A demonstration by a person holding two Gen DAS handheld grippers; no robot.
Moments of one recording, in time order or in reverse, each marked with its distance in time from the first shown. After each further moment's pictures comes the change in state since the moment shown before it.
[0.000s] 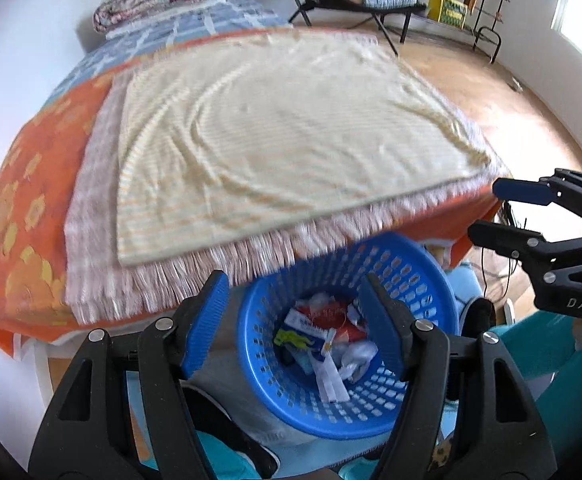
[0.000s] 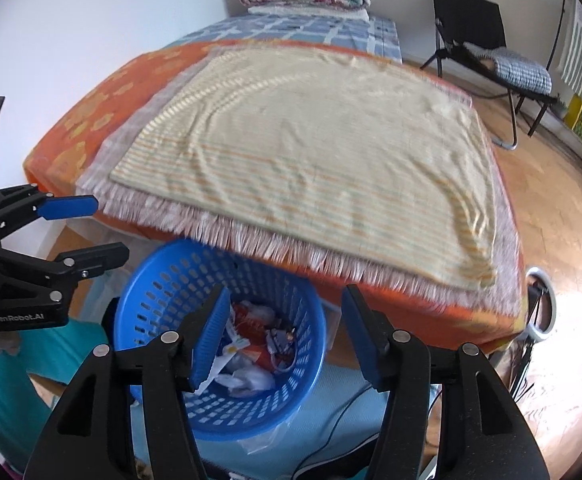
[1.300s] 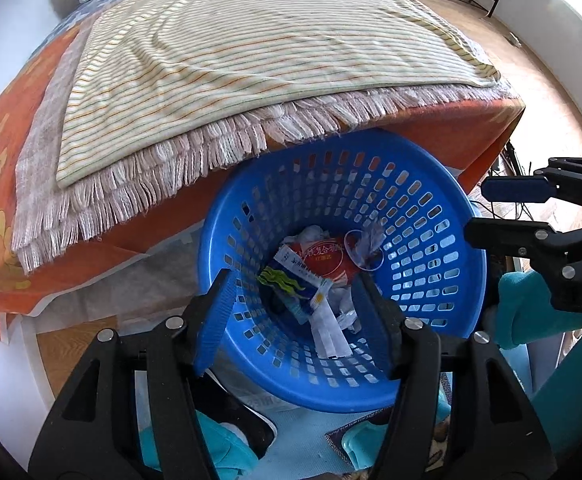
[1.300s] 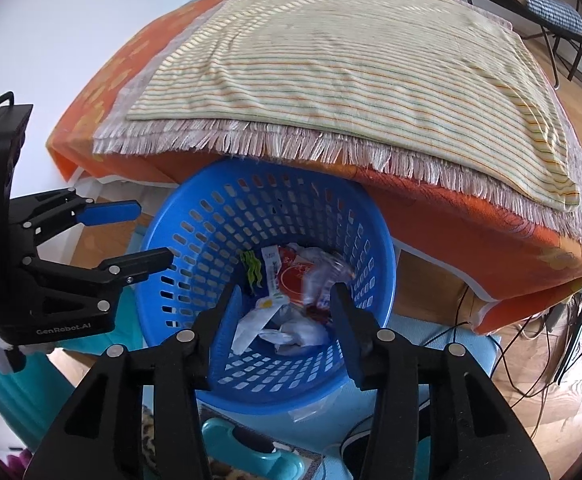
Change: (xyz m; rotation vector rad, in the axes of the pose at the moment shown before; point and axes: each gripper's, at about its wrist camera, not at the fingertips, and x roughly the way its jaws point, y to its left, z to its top) left arm 0.063 -0.013 -0.059 0.046 0.205 -0.025; right arm 0.055 0.010 -0.053 0.070 0.202 0.180
